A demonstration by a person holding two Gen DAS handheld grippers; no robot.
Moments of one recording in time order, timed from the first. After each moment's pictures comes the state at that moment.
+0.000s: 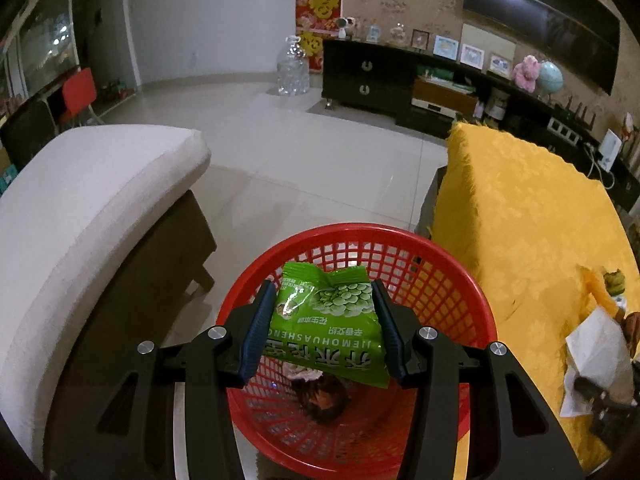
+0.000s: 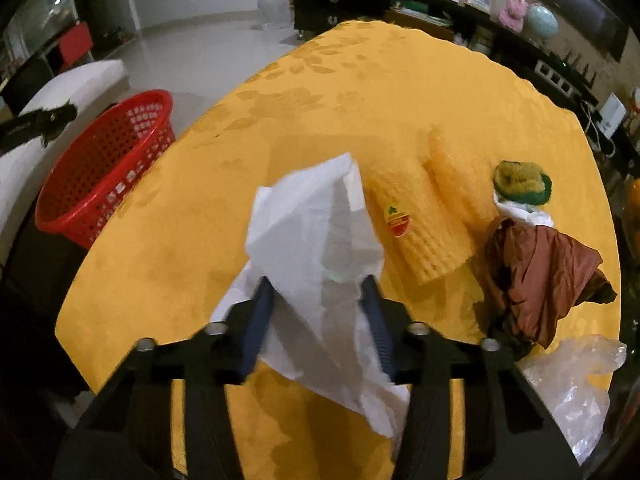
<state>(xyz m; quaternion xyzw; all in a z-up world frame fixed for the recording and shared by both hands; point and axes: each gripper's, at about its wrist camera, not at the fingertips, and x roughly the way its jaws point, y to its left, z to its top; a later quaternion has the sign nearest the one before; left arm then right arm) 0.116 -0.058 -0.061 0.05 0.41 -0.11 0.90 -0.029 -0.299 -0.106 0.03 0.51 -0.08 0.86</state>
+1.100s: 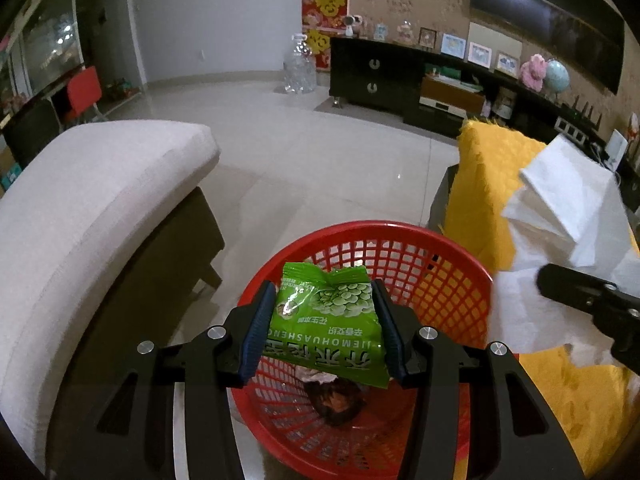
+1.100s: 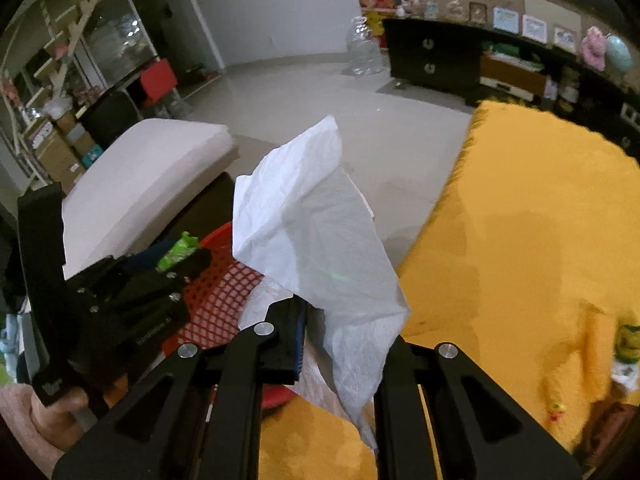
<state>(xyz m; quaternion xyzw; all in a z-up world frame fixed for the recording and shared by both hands) 0.125 -0.050 -0.069 0.05 0.42 -0.10 0.90 0.085 -0.218 -0.036 0.10 0.44 0.09 0.89</state>
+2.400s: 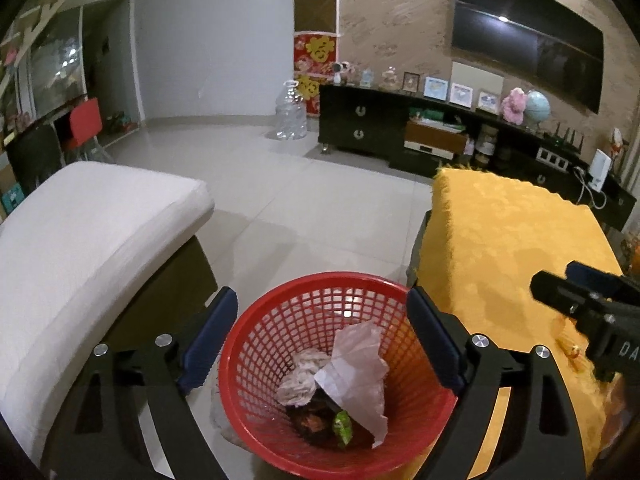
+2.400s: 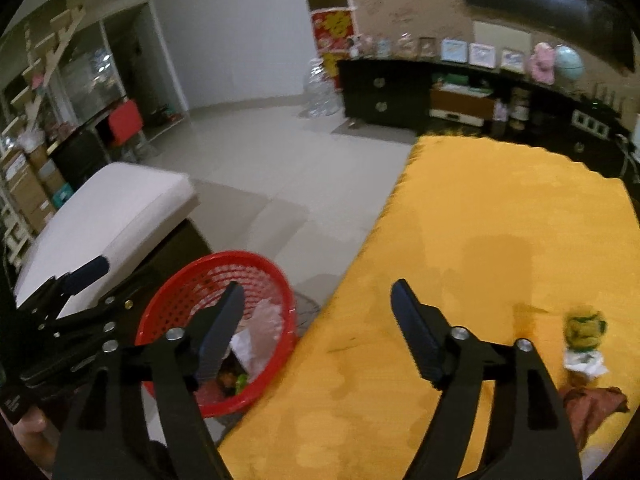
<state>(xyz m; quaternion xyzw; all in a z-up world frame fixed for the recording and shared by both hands) 0.089 -0.069 -0.021 0.04 0.33 -0.12 0.93 0.053 -0.257 -0.010 0.10 0.36 0.00 0.93</state>
